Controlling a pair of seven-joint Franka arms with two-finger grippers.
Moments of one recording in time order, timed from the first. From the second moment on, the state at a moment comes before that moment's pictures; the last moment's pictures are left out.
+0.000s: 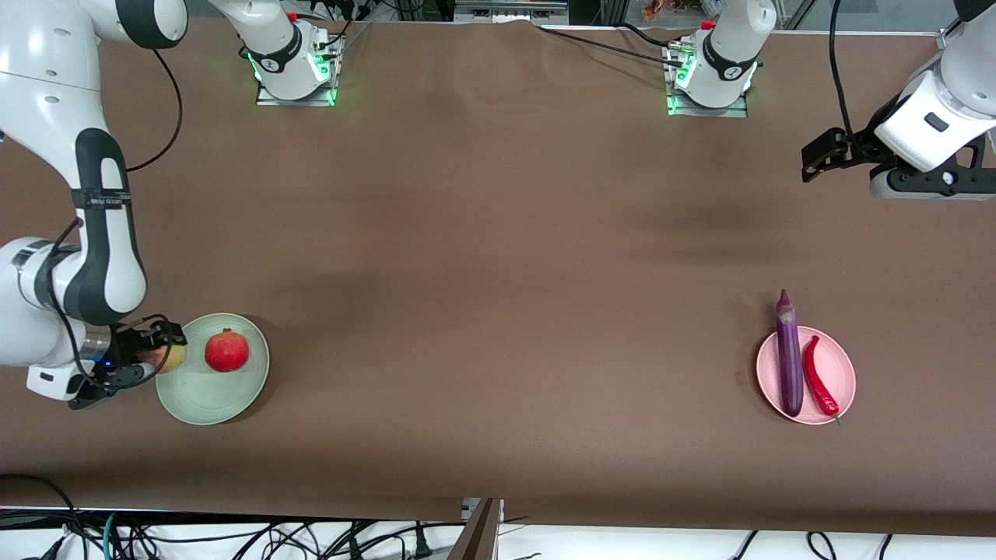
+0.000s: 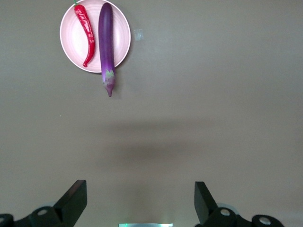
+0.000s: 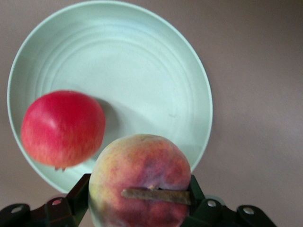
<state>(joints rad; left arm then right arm) -0.04 -0.05 -0.05 -1.68 -0.01 1.53 -0.06 -0.06 0.82 -0.13 -1.29 0.13 2.03 -0.71</state>
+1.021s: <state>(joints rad) -0.03 -0.03 -0.04 -1.68 0.02 1.56 -0.06 -0.03 0.66 -0.13 -1.11 0.19 1.59 -0.49</state>
